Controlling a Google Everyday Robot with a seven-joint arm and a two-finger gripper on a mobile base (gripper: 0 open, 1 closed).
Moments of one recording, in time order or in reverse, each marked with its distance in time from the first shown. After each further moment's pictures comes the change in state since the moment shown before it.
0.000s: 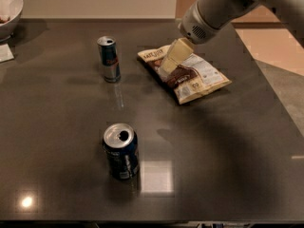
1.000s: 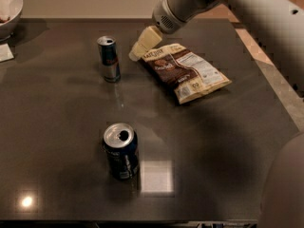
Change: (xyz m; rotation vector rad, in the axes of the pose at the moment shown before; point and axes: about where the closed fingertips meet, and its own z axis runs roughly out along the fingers) arm -0.074 -0.029 0.055 0.003 -0.122 0.039
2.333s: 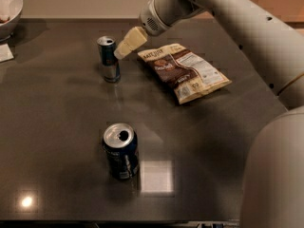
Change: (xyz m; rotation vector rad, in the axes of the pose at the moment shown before) arm -0.030 0.003 0.041 -0.057 -0.103 0.039
